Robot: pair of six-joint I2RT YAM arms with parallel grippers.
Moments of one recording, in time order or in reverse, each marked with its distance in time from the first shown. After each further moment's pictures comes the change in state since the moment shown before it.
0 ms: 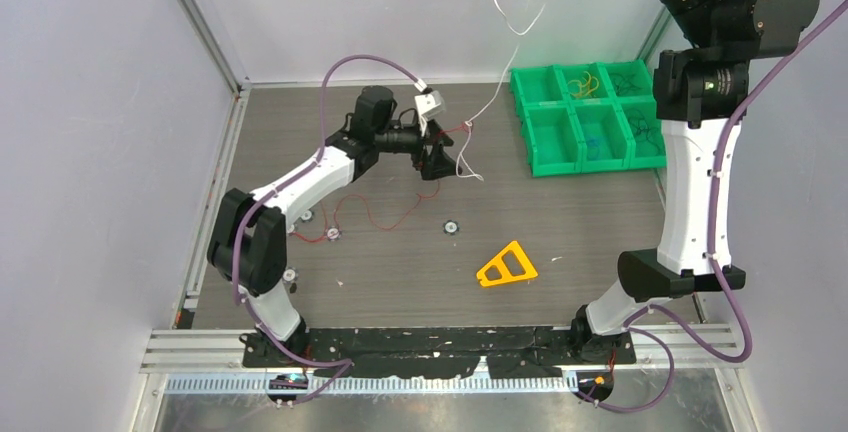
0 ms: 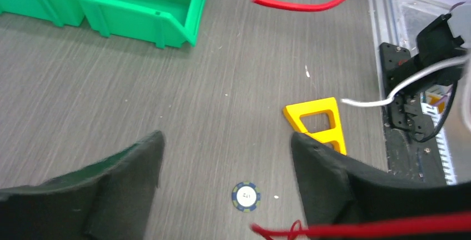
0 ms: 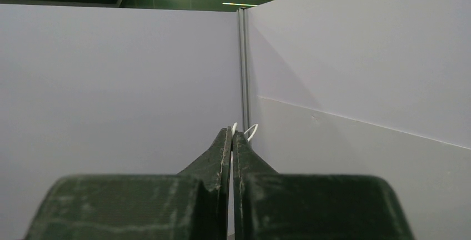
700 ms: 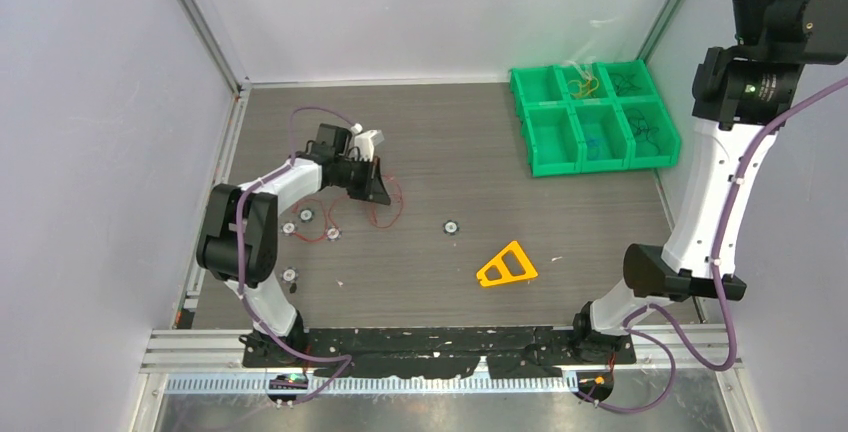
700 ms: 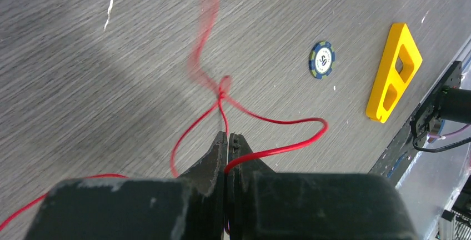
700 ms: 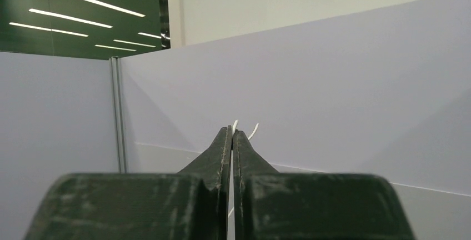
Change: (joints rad) left arm 0.260 0.013 -0.257 -0.356 -0.233 -0.198; right arm -0.231 0.011 0.080 -0.038 0.248 -0.143
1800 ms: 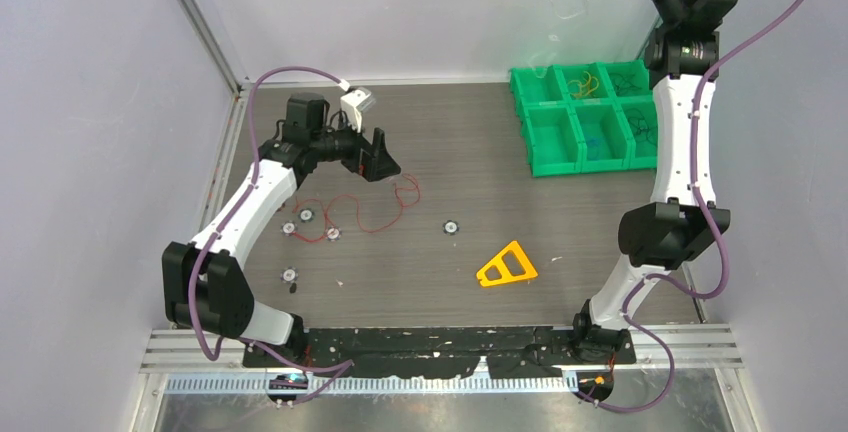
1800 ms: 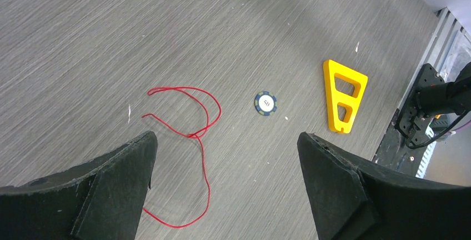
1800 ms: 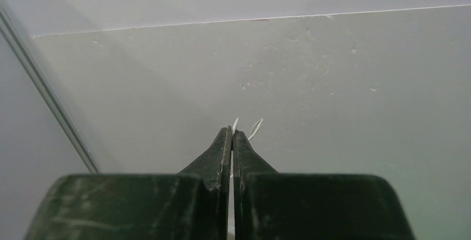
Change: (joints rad) left arm 0.000 -0.306 0.127 -0.050 0.057 0.117; right arm 0.002 0.197 -0.270 -0.035 -0.053 -0.198
